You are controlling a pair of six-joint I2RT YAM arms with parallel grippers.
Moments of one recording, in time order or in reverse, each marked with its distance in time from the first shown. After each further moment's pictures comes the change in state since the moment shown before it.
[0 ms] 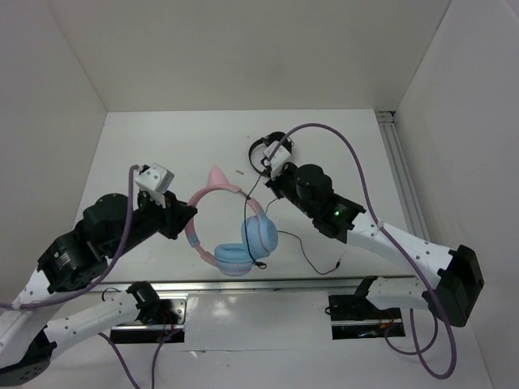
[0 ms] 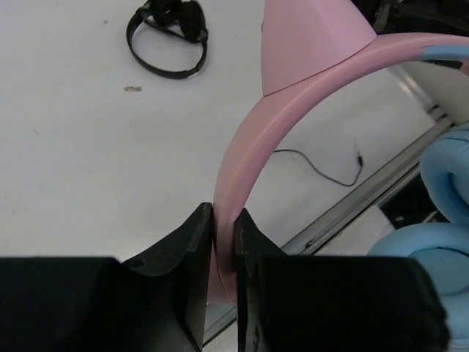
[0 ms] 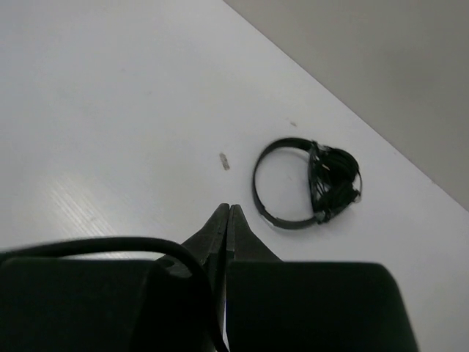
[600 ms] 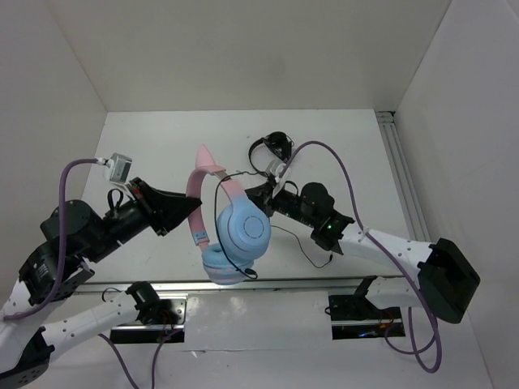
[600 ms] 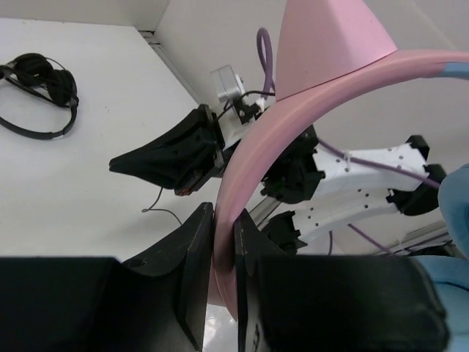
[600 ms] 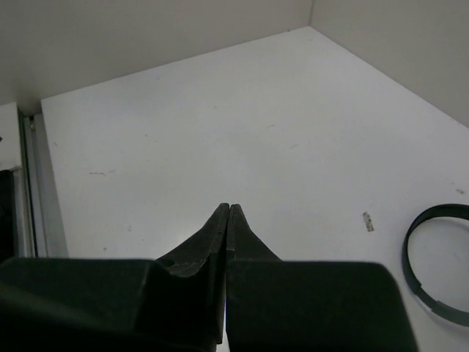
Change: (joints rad) left arm -0.006 -0.064 0.049 0.225 0.162 -0.341; right arm -0.018 0.019 -0.254 0.483 -0.434 0.245
